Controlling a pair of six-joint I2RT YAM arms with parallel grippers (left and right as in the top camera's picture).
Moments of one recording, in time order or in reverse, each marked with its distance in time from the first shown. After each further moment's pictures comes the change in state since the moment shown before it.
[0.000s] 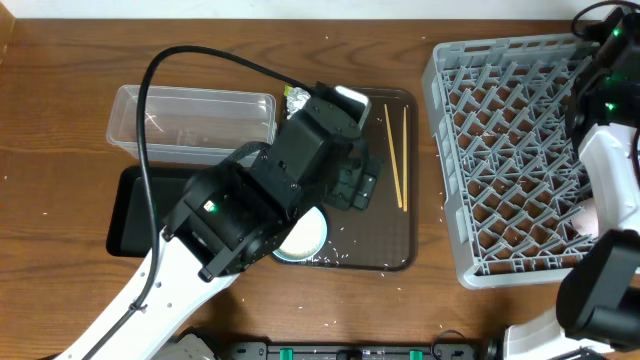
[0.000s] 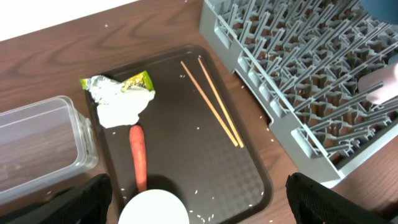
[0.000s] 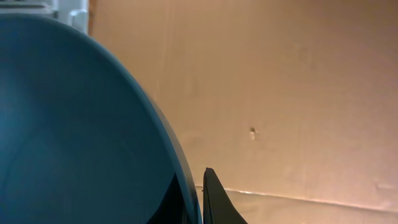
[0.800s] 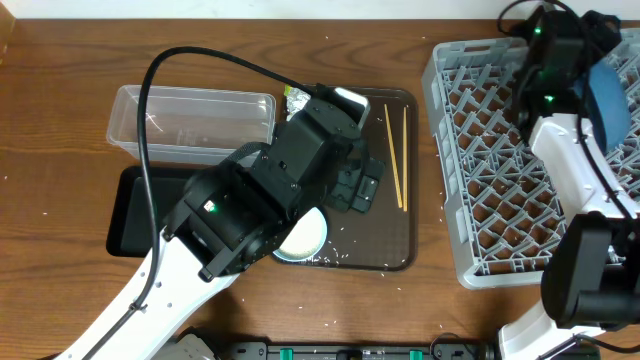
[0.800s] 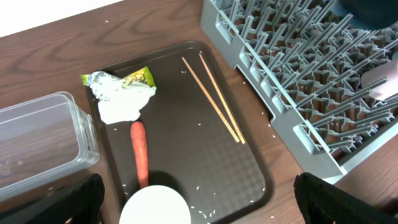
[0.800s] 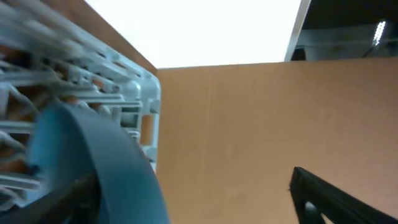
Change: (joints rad) left arm 0.000 0.000 0.000 -0.013 0.000 0.000; right arm 0.217 0.056 0.000 -0.064 -0.010 0.233
